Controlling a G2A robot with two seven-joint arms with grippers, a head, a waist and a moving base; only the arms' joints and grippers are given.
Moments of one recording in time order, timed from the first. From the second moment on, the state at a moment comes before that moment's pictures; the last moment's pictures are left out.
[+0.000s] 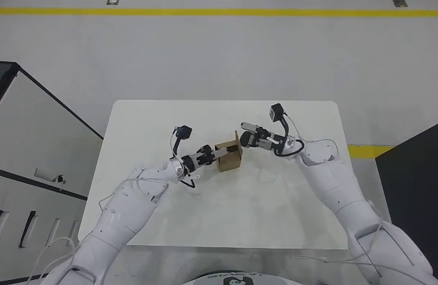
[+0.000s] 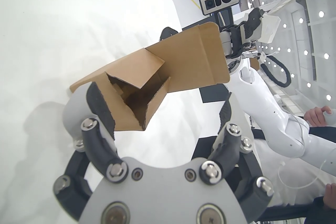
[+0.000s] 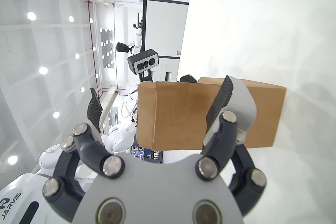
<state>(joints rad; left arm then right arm) 1.23 -1.18 -1.02 -1.33 0.16 -0.35 -0.52 -0.95 -1.26 1.02 -0.88 0.39 -0.43 0.93</state>
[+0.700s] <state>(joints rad) 1.26 -1.17 -1.08 -1.30 0.13 -0.27 -0.56 -1.00 -1.23 1.09 -0.97 0.36 -0.42 0.94</state>
